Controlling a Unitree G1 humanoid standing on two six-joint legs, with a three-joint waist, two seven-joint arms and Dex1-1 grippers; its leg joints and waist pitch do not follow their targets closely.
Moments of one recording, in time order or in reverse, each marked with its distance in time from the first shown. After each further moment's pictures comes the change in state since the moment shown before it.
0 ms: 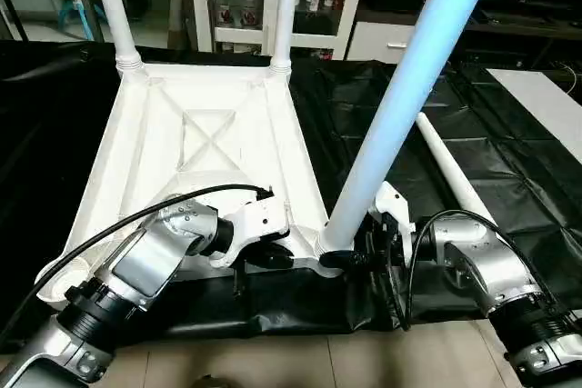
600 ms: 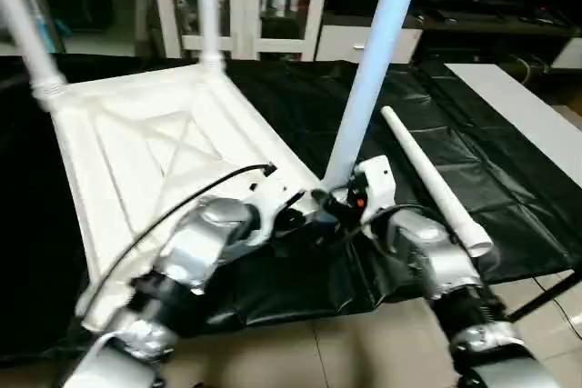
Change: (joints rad) left arm -0.105 -0.392 0.162 0.357 0.058 0.035 0.559; right arm -0.128 0.369 -0.229 0.312 -0.050 -0.064 -0.931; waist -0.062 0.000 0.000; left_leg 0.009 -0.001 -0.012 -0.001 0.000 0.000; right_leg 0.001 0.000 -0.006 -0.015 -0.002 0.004
